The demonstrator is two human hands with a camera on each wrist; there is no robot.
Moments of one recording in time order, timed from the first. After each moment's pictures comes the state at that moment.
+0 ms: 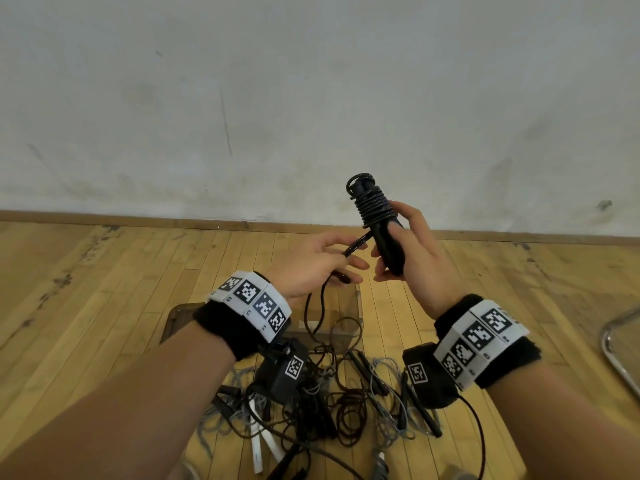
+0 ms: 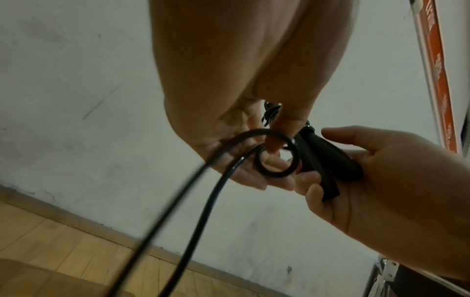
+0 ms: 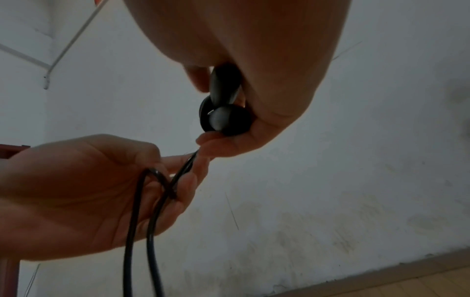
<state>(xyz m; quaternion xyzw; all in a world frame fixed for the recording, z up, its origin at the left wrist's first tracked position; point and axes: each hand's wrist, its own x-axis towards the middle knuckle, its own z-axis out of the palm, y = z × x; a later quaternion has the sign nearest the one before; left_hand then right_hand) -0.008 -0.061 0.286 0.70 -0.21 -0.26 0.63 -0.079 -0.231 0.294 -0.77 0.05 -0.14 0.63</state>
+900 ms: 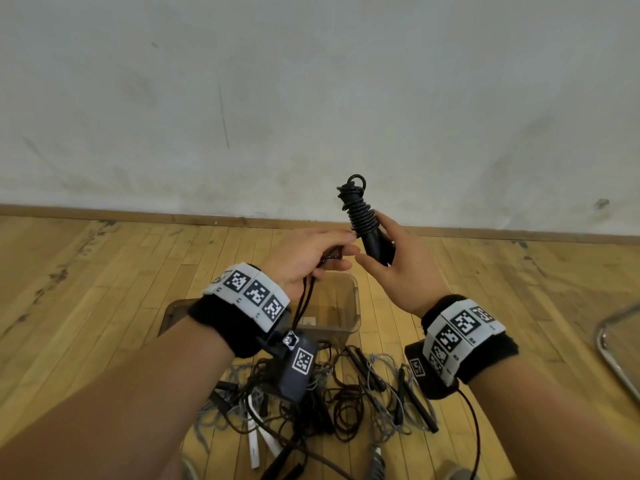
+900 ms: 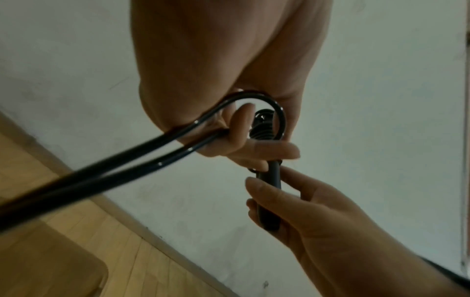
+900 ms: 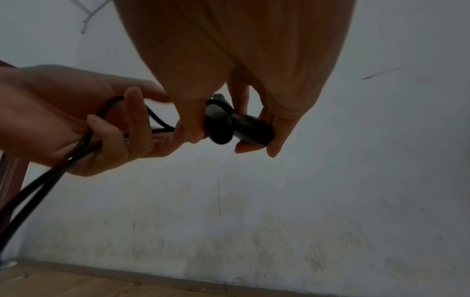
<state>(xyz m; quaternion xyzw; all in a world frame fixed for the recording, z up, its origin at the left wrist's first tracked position) -0.011 -0.063 0.296 0.64 -0.07 -0.27 0.72 -0.062 -0.242 0.260 -0.92 0.02 -0.17 0.34</state>
